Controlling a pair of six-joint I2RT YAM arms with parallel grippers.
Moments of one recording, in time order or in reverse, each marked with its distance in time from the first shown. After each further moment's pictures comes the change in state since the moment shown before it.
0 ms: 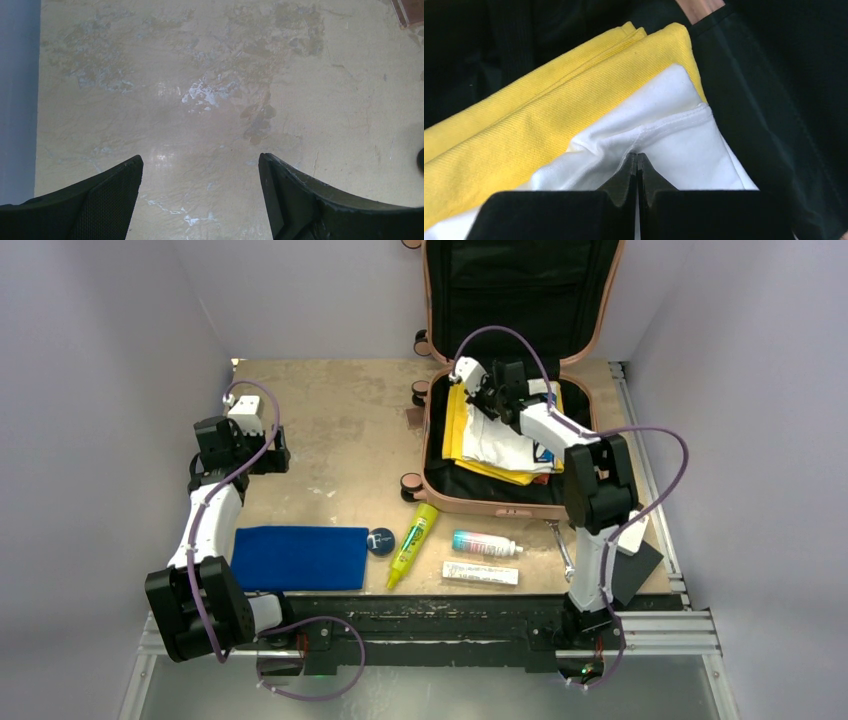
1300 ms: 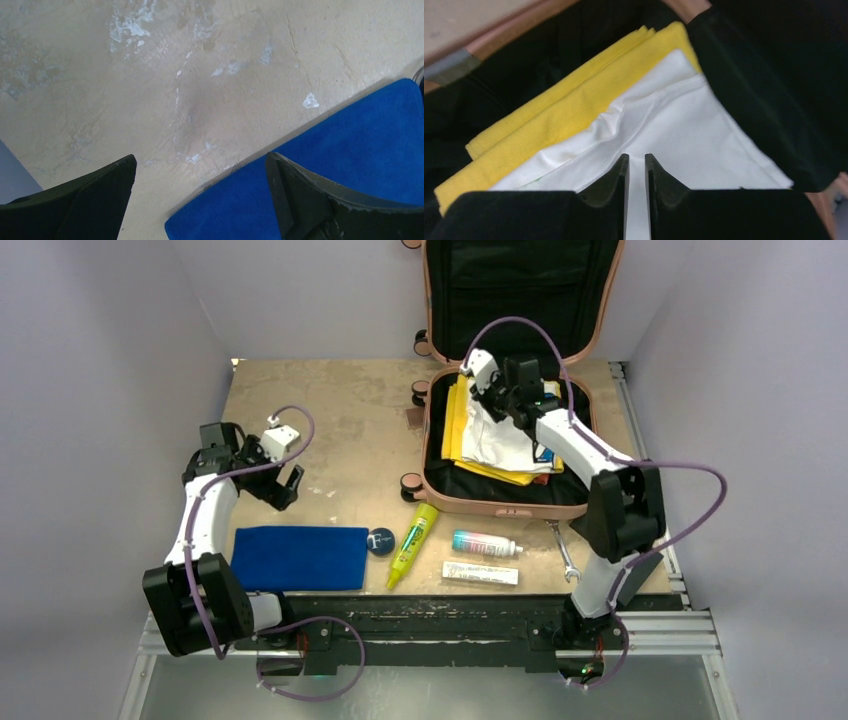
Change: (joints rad) left arm 0.000 0.031 0.093 -0.456 0.160 0.584; right arm 0.013 -0.168 -0.108 -0.088 -0.015 0.145
